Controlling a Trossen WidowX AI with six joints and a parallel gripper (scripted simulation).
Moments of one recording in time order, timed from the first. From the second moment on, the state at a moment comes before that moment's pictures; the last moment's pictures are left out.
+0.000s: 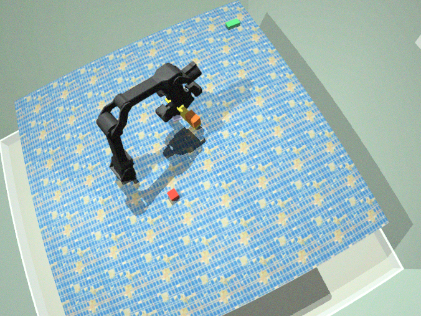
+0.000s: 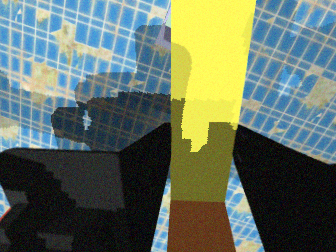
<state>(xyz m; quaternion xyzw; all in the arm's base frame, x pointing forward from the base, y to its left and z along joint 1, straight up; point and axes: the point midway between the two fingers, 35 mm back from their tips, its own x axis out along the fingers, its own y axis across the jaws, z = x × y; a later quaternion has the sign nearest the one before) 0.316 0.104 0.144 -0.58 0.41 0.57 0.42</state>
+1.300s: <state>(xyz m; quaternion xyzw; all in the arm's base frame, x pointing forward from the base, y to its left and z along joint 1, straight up) 0.292 0.181 0.124 -0.47 0.52 0.47 0.54</state>
